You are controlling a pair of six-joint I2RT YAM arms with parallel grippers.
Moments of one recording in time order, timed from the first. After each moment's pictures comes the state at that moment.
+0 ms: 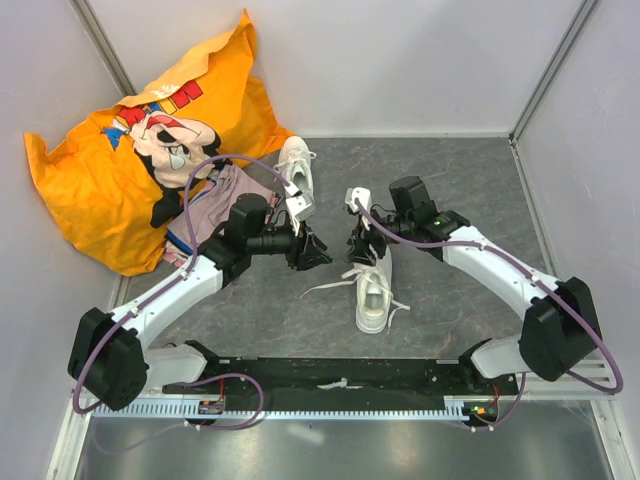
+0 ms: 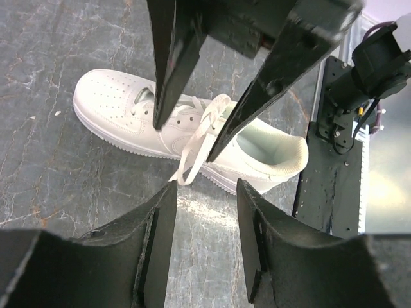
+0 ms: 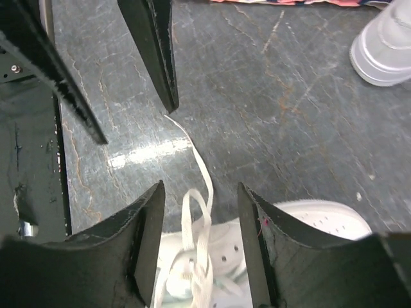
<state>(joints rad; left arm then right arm) -0.56 1.22 0.83 -0.03 0.73 0.00 0.55 1.42 1.04 -0.34 -0.73 -0.39</state>
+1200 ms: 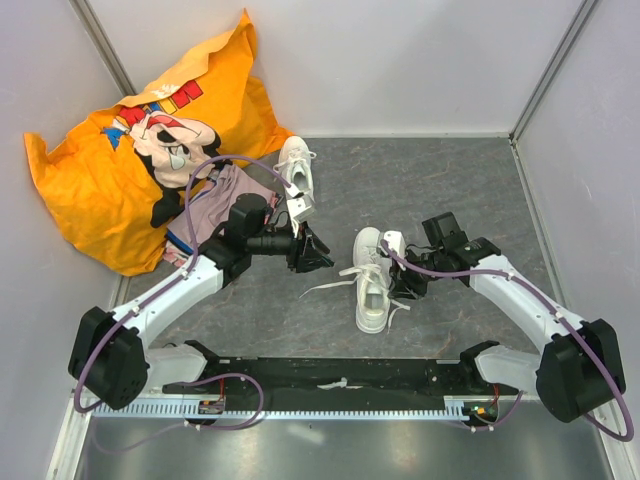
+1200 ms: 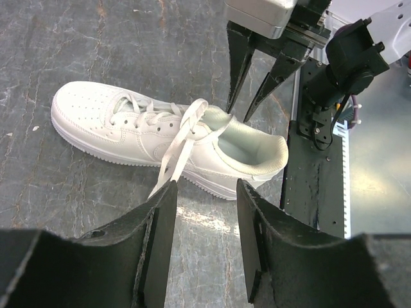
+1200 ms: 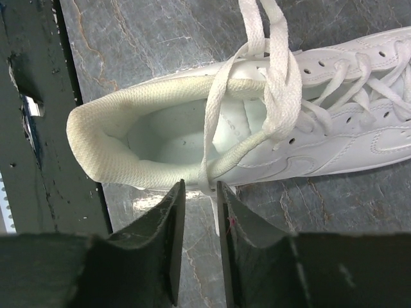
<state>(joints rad) -0.55 1.22 0.82 0.00 0.82 0.00 0.39 1.18 0.78 -0.70 -0.72 -0.68</state>
